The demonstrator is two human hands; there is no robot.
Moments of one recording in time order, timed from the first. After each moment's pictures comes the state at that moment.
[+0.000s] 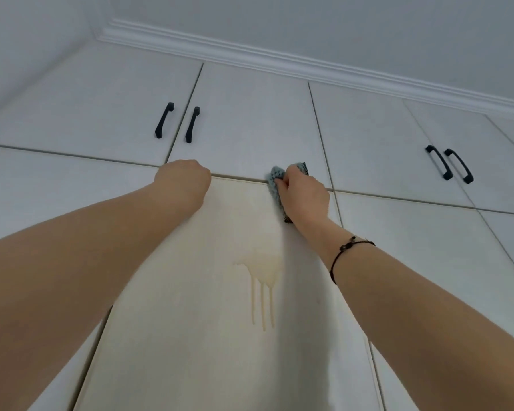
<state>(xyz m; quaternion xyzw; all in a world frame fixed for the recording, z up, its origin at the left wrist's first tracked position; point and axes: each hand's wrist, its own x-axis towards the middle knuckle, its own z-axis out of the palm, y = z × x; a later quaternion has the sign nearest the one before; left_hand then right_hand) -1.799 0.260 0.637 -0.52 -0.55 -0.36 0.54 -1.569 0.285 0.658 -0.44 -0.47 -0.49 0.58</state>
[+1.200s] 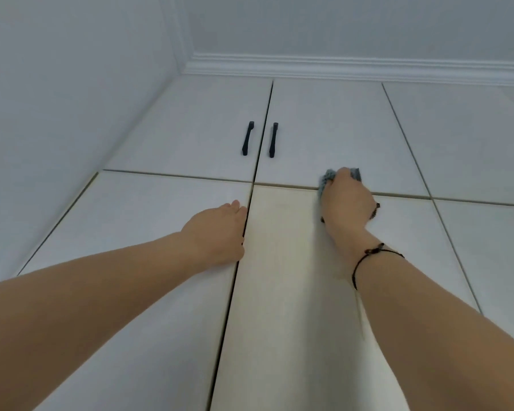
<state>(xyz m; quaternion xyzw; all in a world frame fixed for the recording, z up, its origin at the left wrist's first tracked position) -1.900 0.278 0.569 -0.62 -0.50 -0.39 0.47 -1.673 0.296 0.662 -0.44 -0.41 -0.43 0.67</state>
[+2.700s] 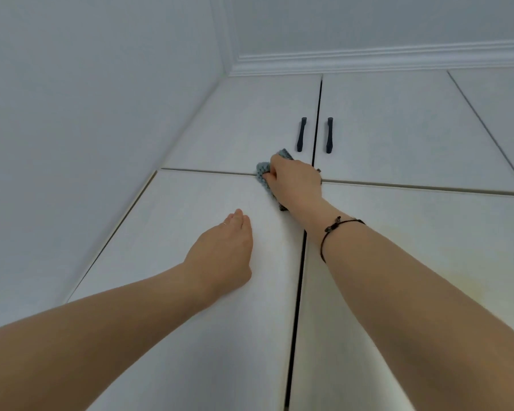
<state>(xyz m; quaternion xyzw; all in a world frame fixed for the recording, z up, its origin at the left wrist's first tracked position) -1.971 0.288 0.513 -0.56 -0.54 -0.40 0.48 -1.854 0.318 0.677 -0.27 -0.61 -0.53 0.52</state>
